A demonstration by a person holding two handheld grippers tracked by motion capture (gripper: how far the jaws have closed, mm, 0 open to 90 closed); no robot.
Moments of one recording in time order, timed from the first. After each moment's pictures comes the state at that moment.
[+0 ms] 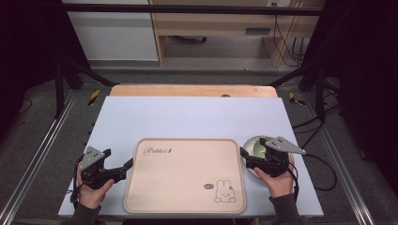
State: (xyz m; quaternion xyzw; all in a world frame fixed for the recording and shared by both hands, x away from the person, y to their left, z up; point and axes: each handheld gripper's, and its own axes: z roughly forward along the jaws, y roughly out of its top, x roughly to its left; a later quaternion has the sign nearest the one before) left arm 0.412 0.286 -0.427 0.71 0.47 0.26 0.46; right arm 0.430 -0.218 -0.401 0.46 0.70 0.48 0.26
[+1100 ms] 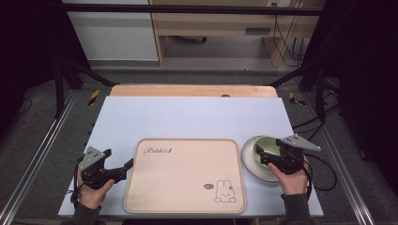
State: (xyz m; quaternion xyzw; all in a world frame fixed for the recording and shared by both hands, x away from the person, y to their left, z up) left arm 0.411 0.285 -0.427 0.71 0.47 0.26 0.46; right arm 0.435 -0.256 -0.399 0.52 0.69 0.43 0.27
